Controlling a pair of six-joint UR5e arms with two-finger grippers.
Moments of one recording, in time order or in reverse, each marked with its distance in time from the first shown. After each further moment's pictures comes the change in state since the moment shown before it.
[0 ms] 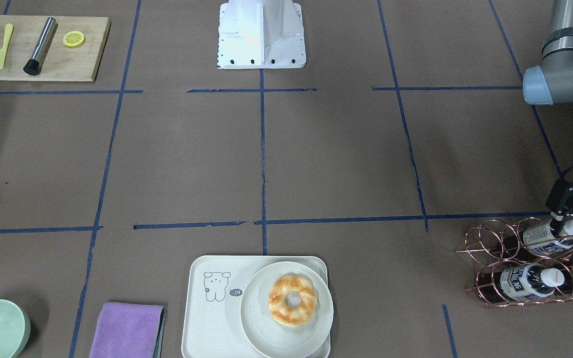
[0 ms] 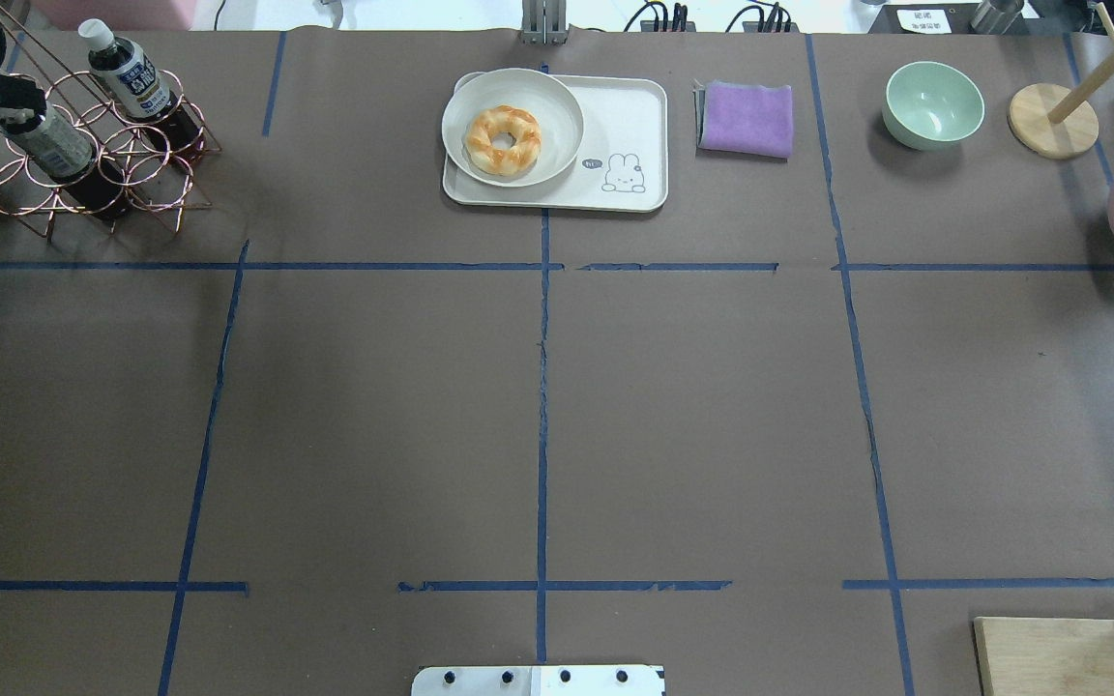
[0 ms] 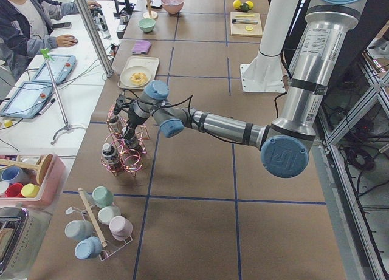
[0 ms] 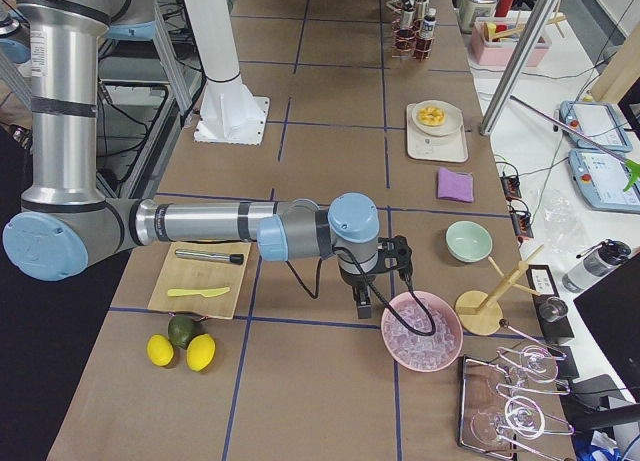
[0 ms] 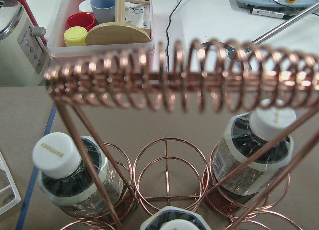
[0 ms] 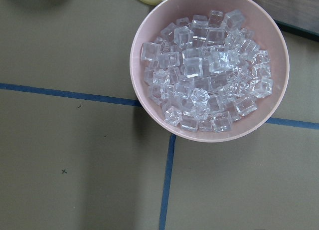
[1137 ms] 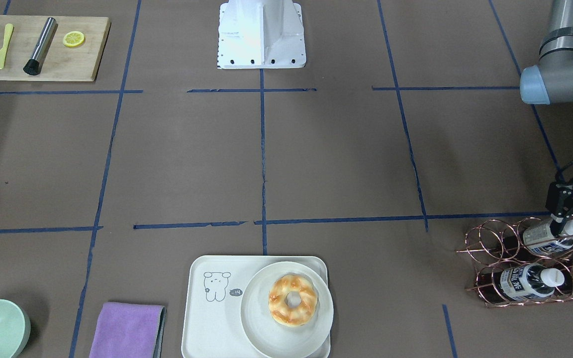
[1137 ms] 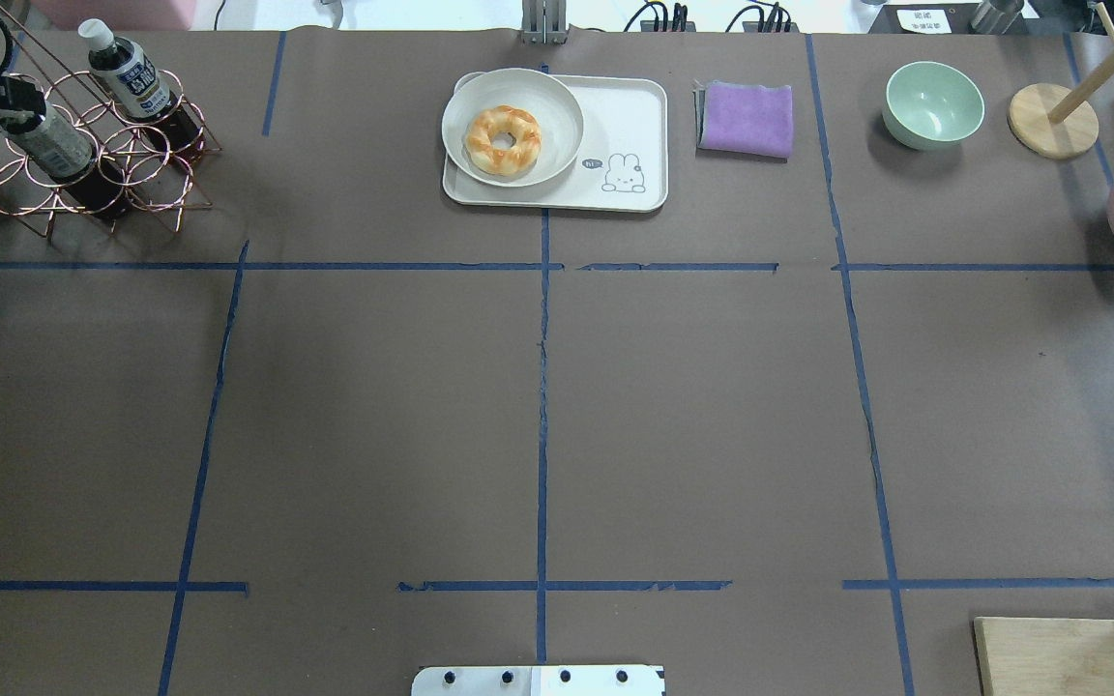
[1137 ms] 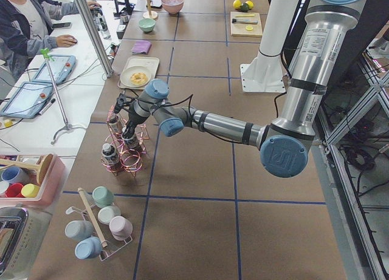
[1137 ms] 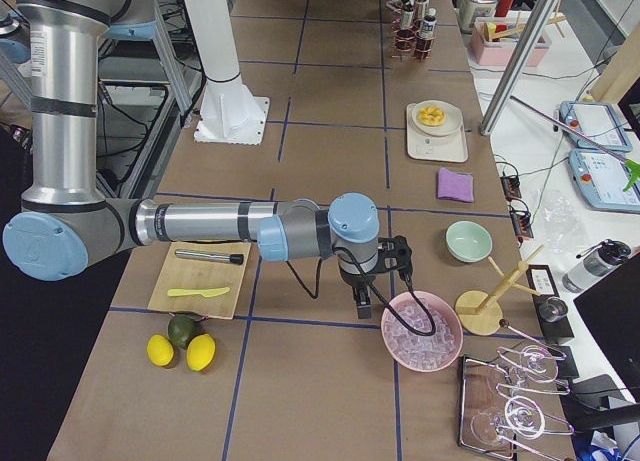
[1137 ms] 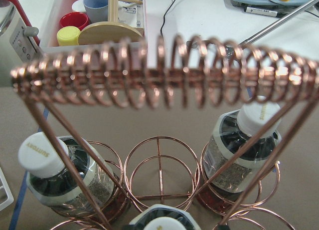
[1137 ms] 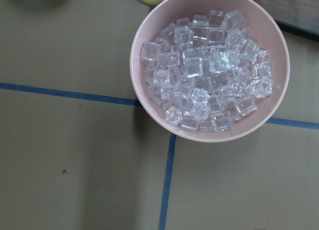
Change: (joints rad) left arm 0.002 -0.002 -0.005 0.003 -0.001 0.006; right arm 0.000 0.000 0.000 0.000 0.000 -0.001
